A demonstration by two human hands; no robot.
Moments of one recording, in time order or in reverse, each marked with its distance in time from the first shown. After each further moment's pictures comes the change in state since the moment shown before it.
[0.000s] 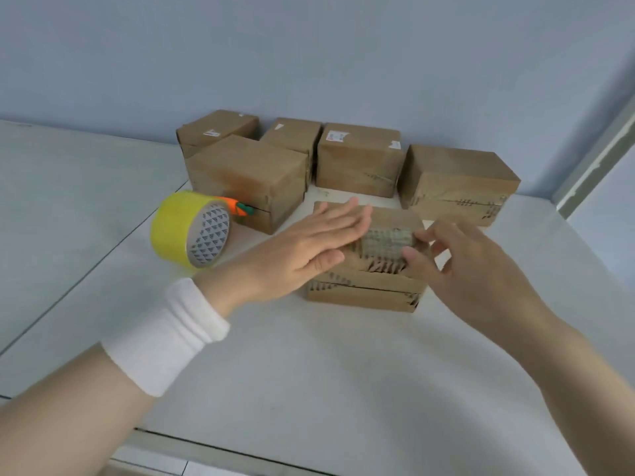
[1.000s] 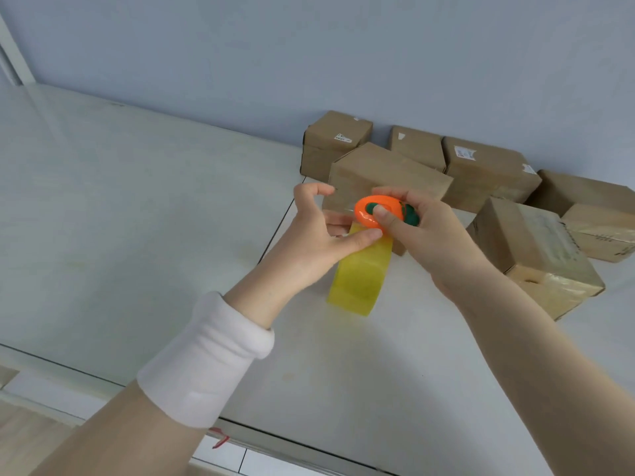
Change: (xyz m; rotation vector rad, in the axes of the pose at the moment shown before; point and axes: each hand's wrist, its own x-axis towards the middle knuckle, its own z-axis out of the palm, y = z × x) left_hand -0.117 -0.089 -0.078 -0.708 0.480 -0.661; right_hand 0.077 -0.213 0.102 0.736 -0.118 0.040
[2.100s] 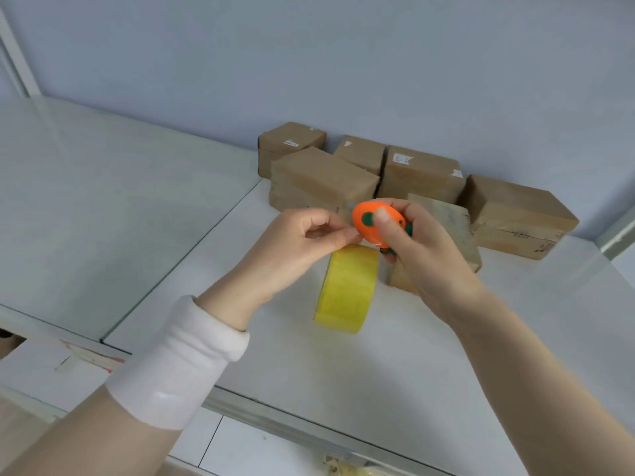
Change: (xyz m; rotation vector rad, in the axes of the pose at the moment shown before) left_hand -0.041 0.041 0.081 -0.074 -0.086 0.222; right_hand -0.068 0.018 -0.089 0.199 -0.065 -0.118
